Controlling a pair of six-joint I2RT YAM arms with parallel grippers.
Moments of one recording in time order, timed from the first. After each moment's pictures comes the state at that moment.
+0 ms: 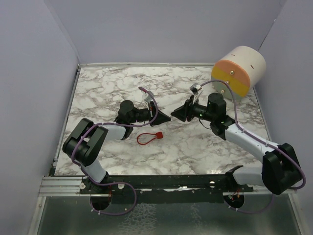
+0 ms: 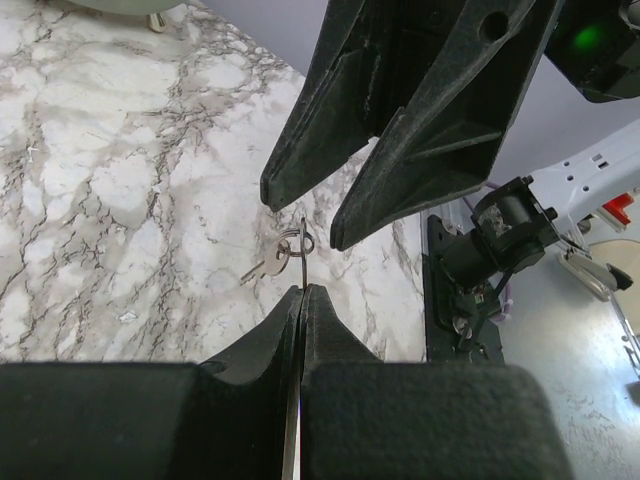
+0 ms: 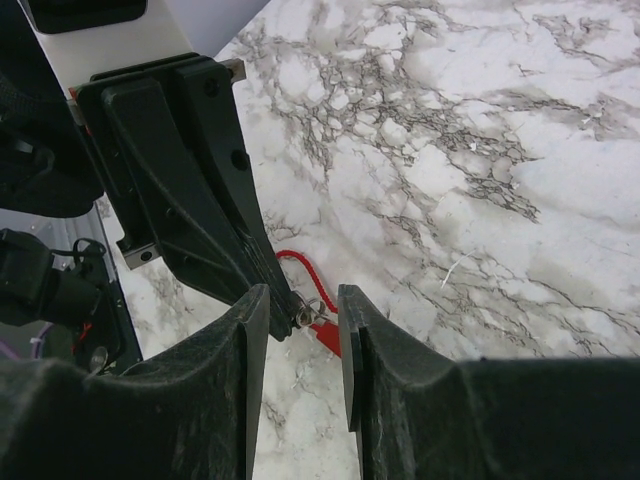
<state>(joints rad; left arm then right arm) -0.50 1.66 0.65 1.06 0.90 -0.62 0.47 1.27 0.72 0.34 -0.59 0.32</state>
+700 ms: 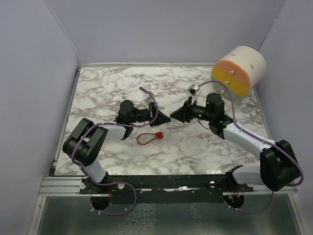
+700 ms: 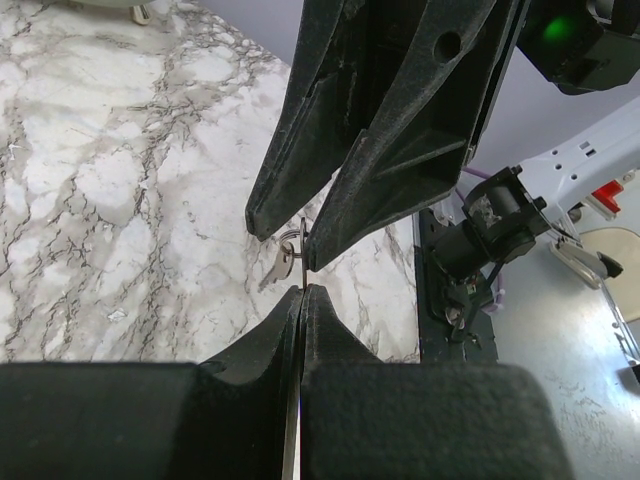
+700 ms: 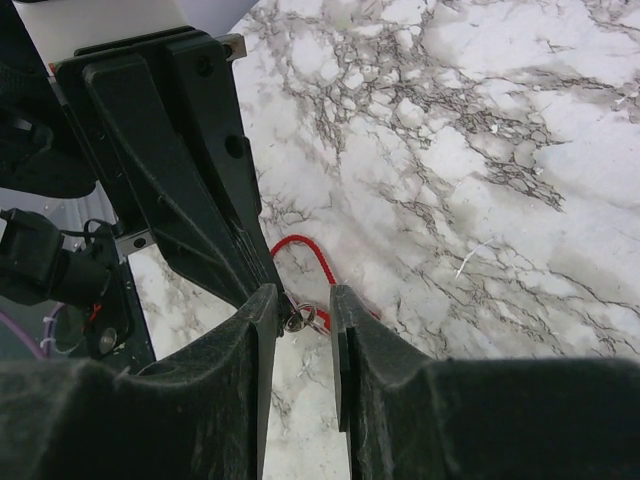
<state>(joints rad) -0.50 1.66 0.65 1.06 0.93 -0.63 0.47 1.31 0.72 0.35 -0.64 0.32</state>
